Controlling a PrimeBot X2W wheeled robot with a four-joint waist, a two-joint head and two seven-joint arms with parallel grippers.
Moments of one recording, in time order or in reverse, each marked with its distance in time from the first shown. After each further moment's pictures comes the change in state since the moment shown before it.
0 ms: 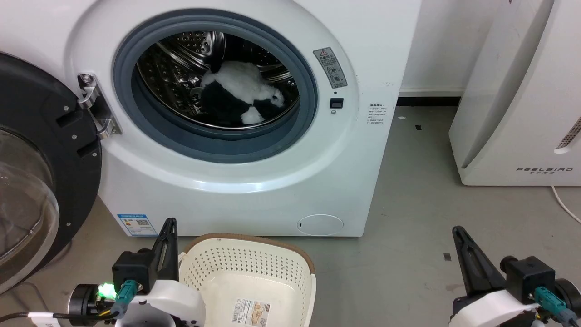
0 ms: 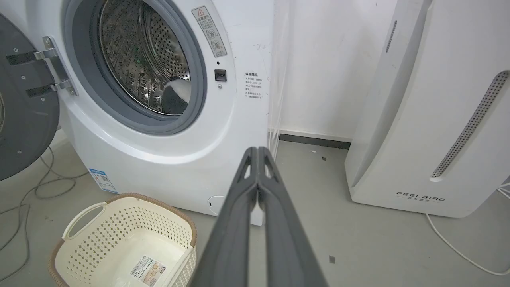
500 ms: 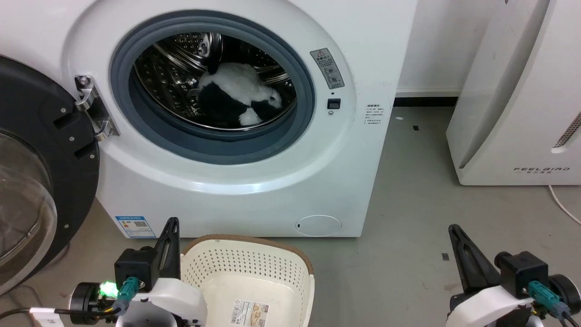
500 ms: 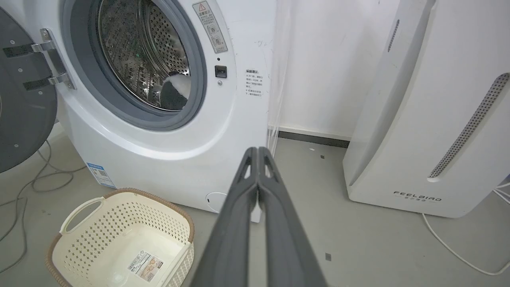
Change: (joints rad) left arm 0.000 -0.007 0.001 -0.017 0.009 -0.010 0.033; right arm -0.013 0.000 0.008 0.002 -0.014 0.000 0.032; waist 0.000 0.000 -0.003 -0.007
